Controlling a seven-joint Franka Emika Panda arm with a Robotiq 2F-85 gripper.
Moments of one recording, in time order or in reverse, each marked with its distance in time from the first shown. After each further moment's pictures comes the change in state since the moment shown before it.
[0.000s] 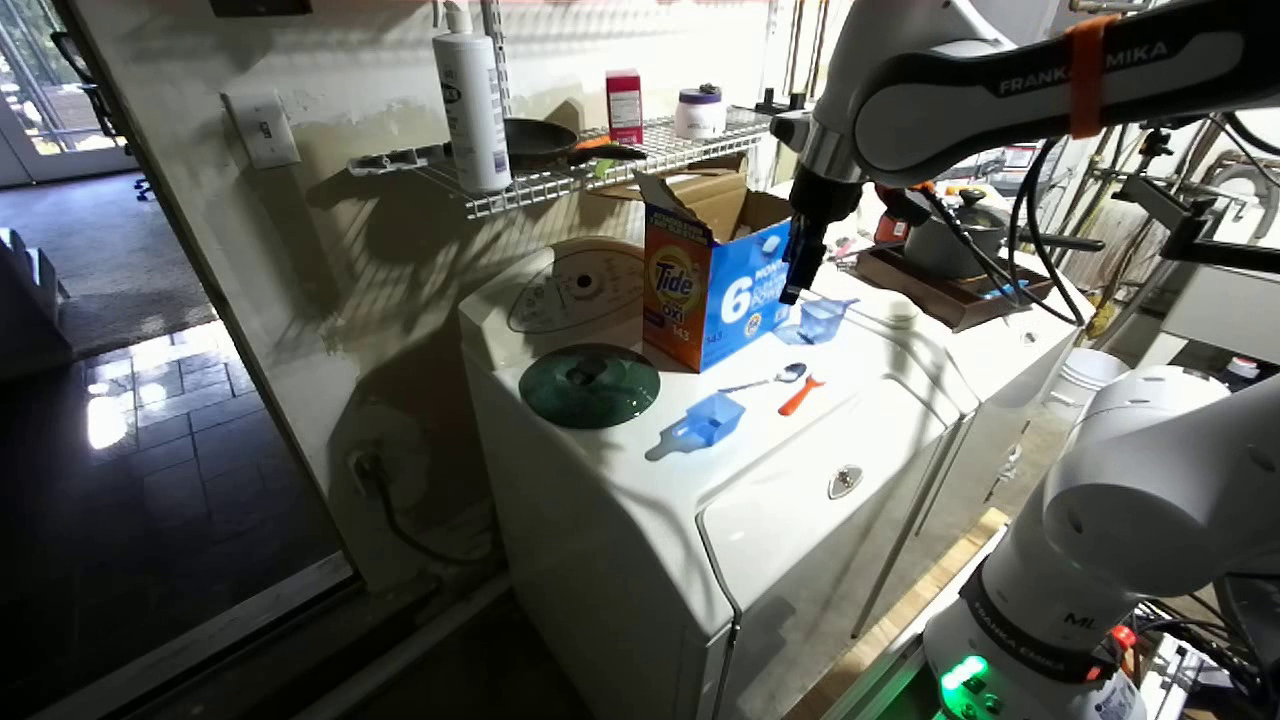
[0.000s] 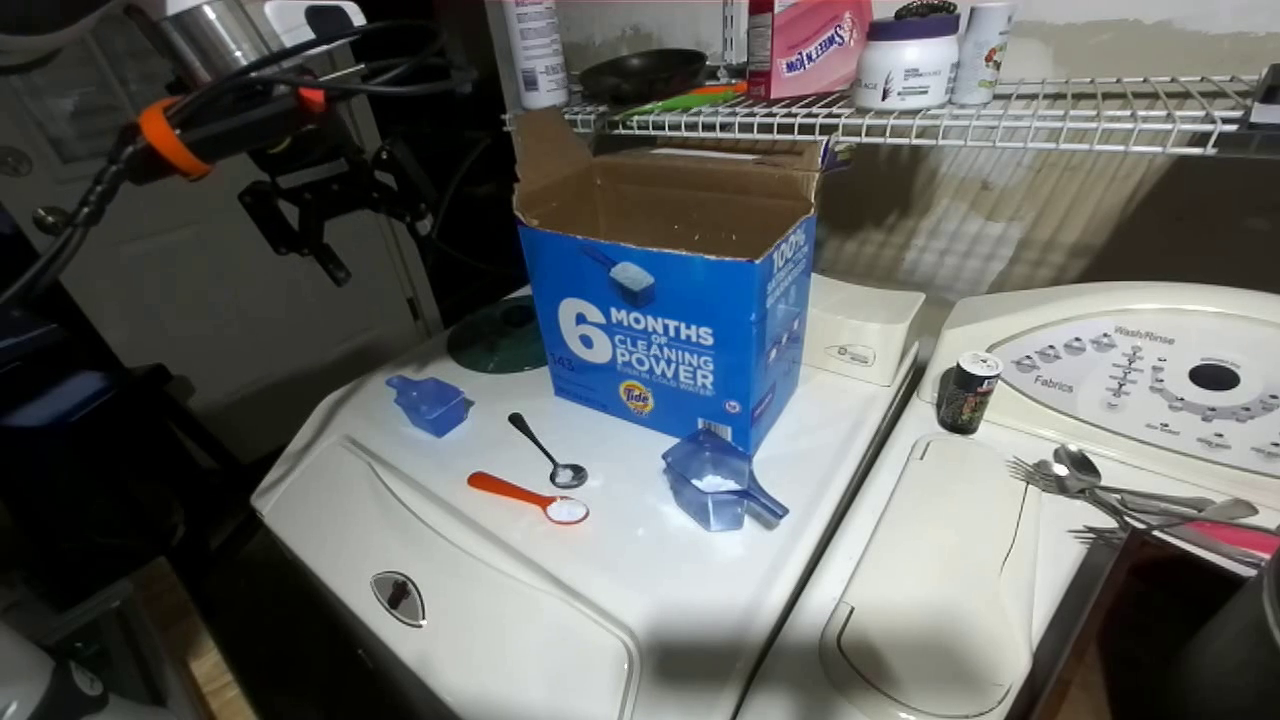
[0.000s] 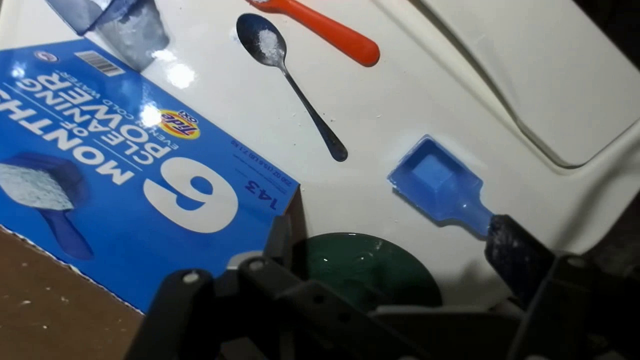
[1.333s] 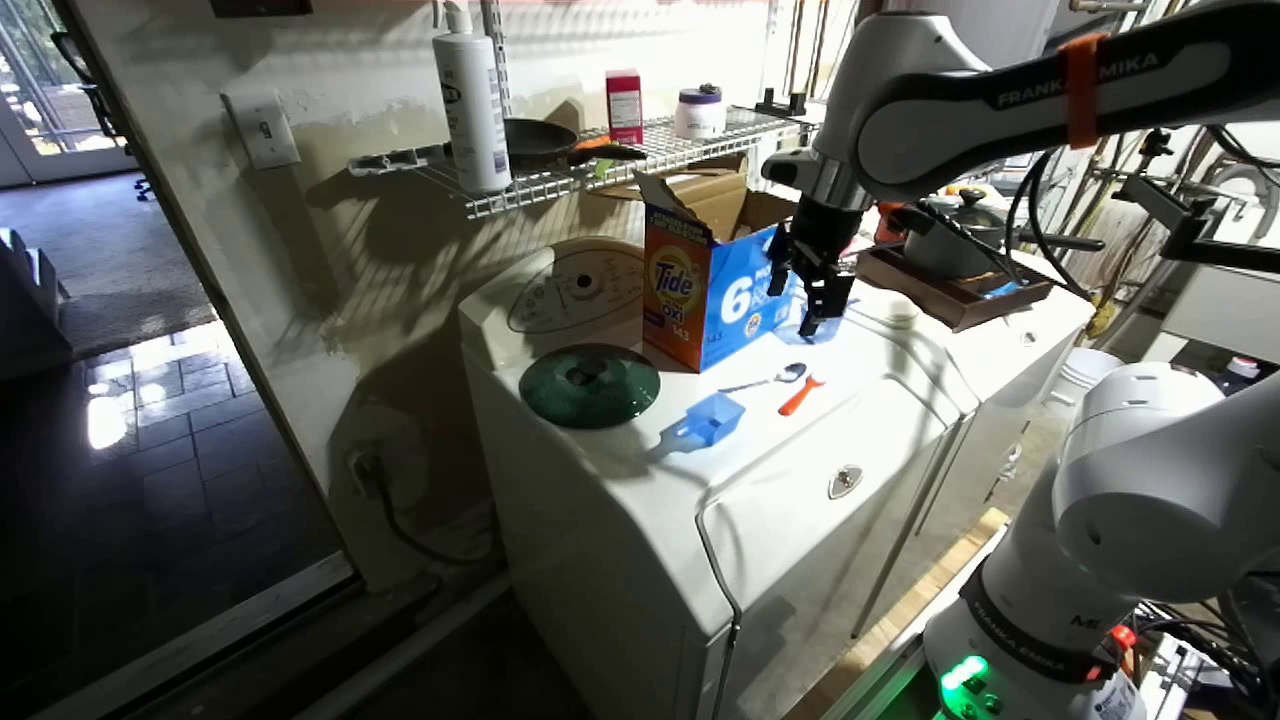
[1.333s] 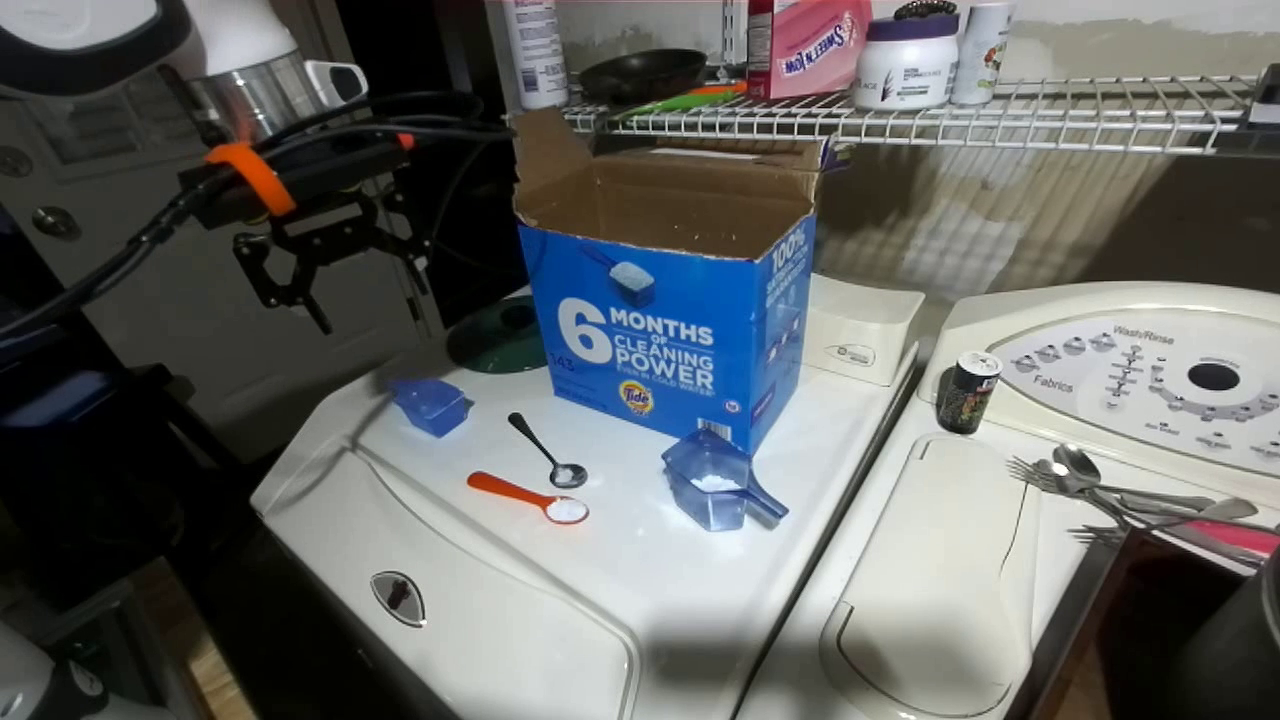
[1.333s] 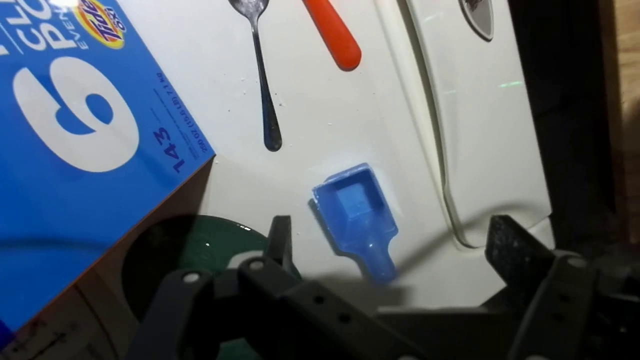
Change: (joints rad) arm 0.088 0.017 -0.110 -0.043 0.031 -0.022 -0.505
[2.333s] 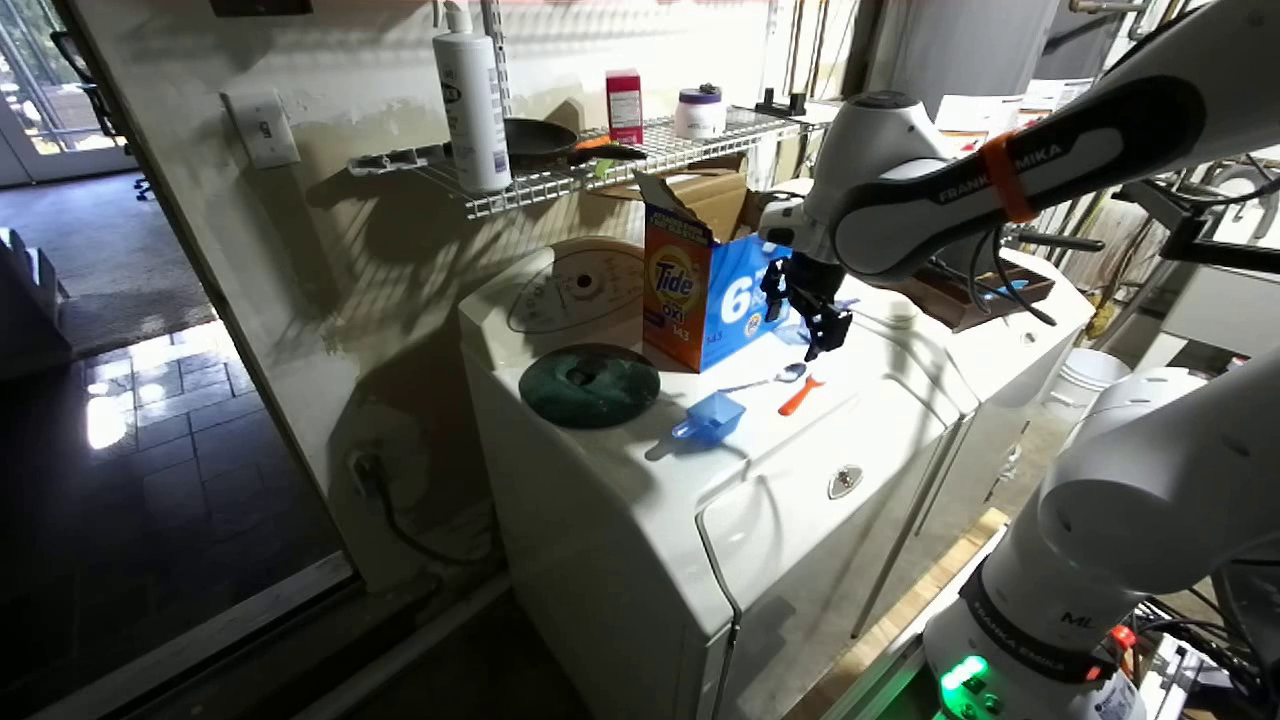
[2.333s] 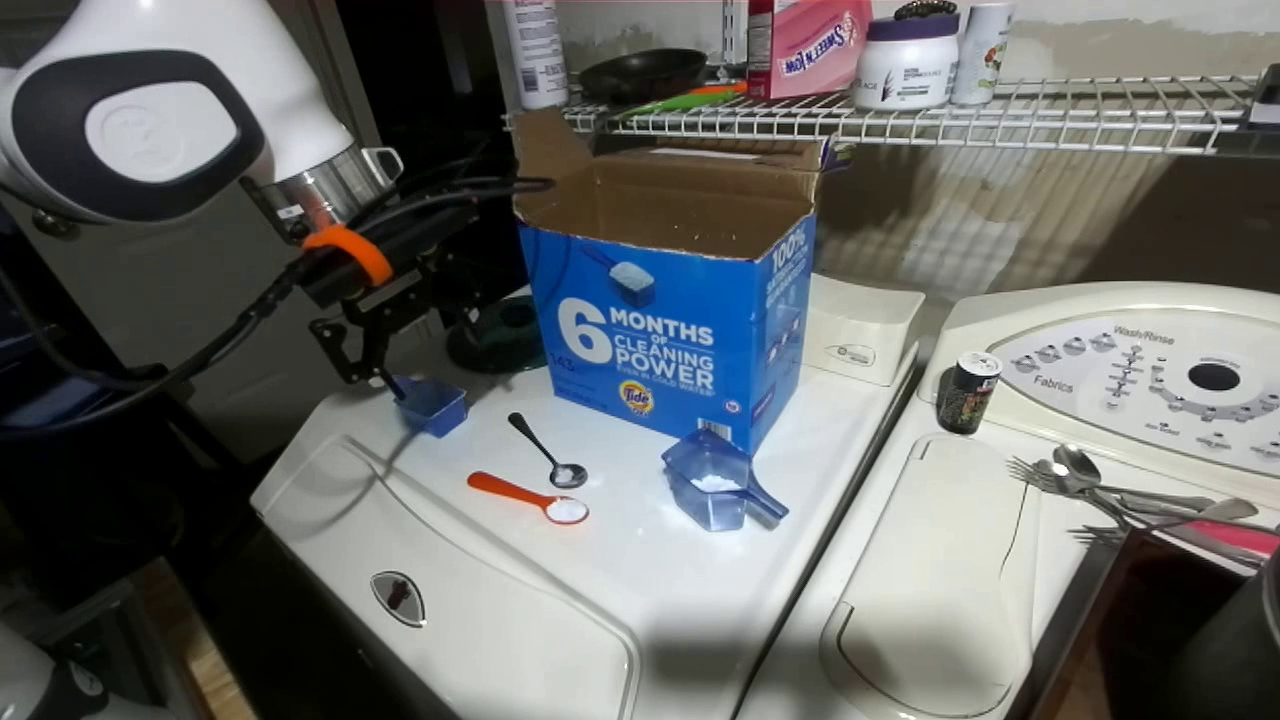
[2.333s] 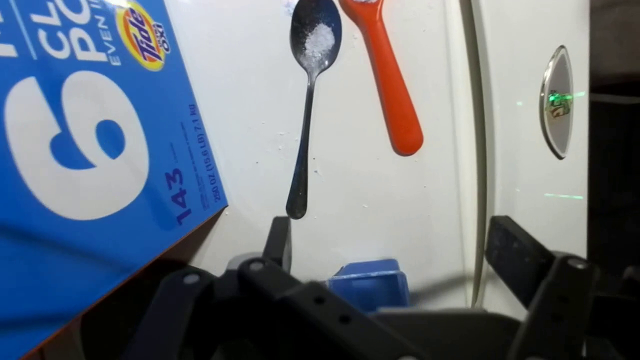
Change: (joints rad) arm -0.130 0.132 0.037 -0.114 -0.122 0.296 -0.212
